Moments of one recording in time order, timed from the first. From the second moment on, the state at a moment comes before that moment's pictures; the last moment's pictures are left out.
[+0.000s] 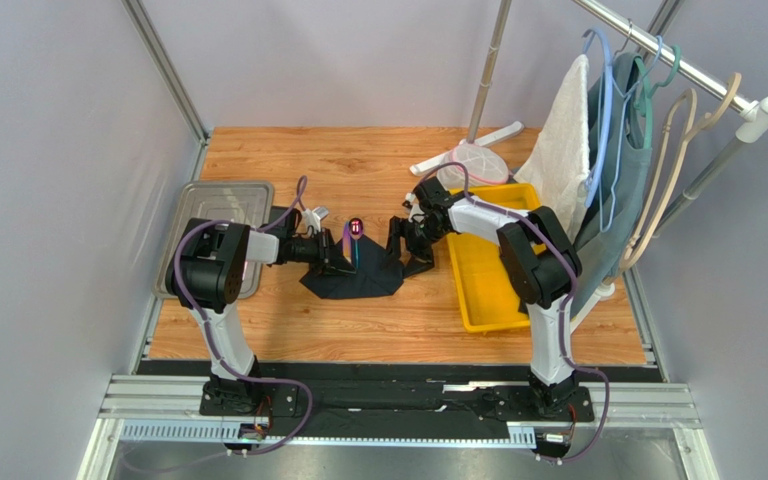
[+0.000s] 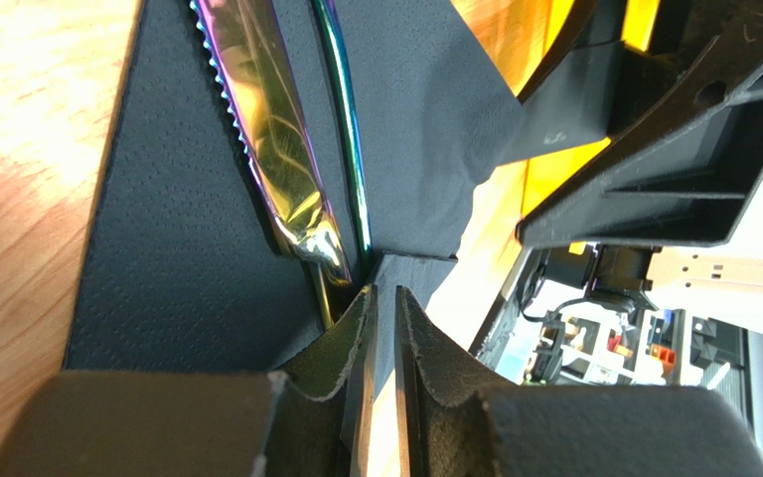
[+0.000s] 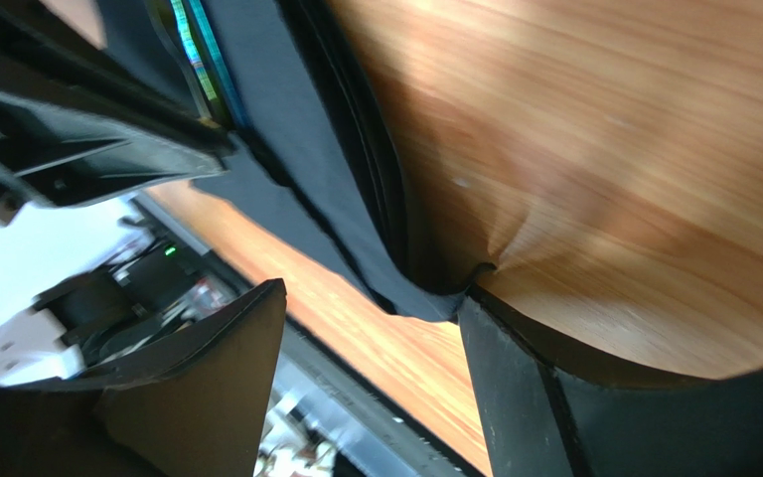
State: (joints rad) left arm -0.16 1.89 0.80 0.10 0.96 -0.50; right arm 0.52 2.07 1.41 -0.56 -0.62 0.59
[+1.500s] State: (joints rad) left arm -0.16 1.89 0.81 0.10 0.95 -0.50; right arm 0.52 2.06 1.42 -0.52 -0.70 0.58
